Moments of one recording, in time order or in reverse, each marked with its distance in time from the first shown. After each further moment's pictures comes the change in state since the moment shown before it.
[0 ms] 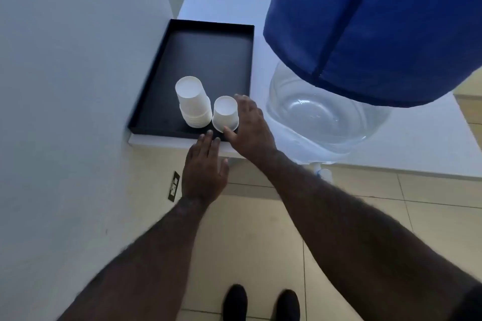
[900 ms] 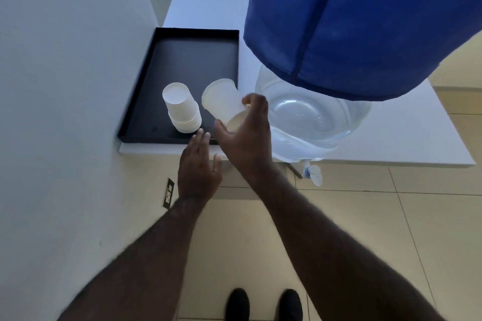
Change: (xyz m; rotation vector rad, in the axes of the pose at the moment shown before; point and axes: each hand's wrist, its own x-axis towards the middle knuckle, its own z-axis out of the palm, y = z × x) left_hand 0.012 0.014 -0.008 -0.204 0.040 -0.067; right_hand -0.041 -0.045 -0.041 0.295 0.452 0.082
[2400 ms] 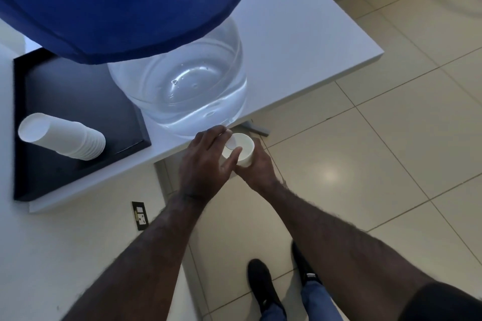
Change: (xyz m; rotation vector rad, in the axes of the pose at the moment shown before) left_hand -0.031 0.134 0.064 0.027 -0.123 0.763; right_hand -0.121 0.220 -0.078 0.210 0.019 0.577
